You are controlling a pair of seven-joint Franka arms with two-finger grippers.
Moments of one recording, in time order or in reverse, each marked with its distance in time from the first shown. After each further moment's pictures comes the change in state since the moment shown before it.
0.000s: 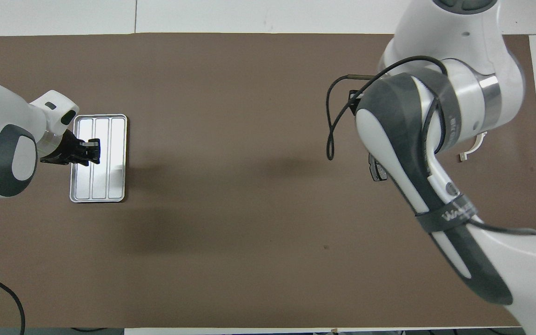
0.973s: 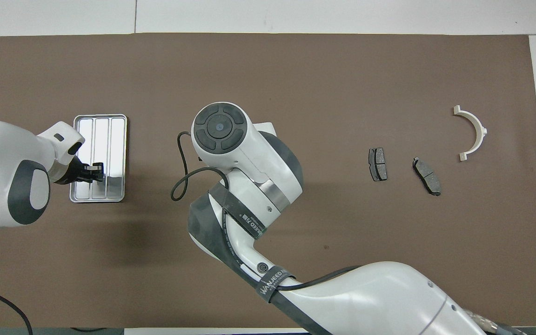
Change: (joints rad) left arm 0.042 -0.035 -0.004 -0.233 0.002 0.226 0.095; right arm 0.373 0.182 0.003 -0.073 0.002 0.414 0.722
